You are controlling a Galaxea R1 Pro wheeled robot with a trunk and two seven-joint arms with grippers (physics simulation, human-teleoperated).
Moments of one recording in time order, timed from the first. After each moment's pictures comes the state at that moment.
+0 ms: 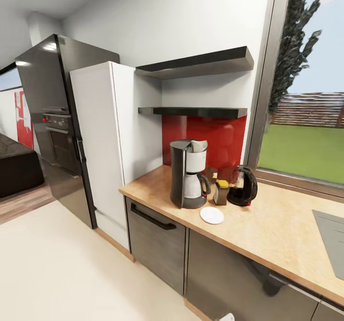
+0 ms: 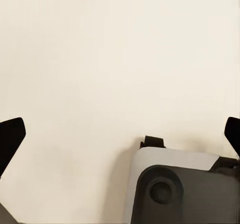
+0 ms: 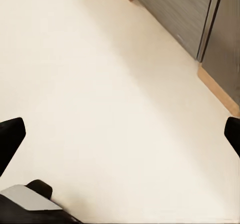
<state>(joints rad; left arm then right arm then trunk) -0.07 0.05 0.07 -0.18 0.04 -0.14 0.12 -0.16 -0.02 0.22 -0.56 -0.03 -0.02 0.39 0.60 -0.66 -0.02</state>
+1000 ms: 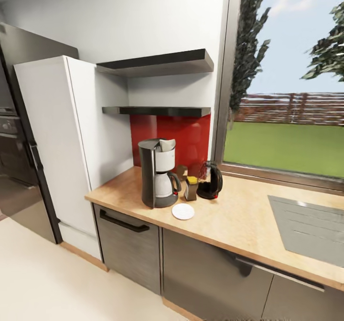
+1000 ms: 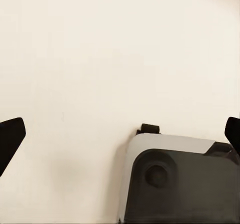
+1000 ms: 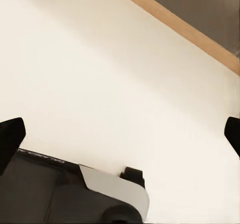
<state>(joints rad) -0.06 0.04 0.07 -0.11 0.03 -0.22 0.12 -0.16 -0.06 0.22 -0.30 -0.04 -0.01 0.16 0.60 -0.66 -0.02</state>
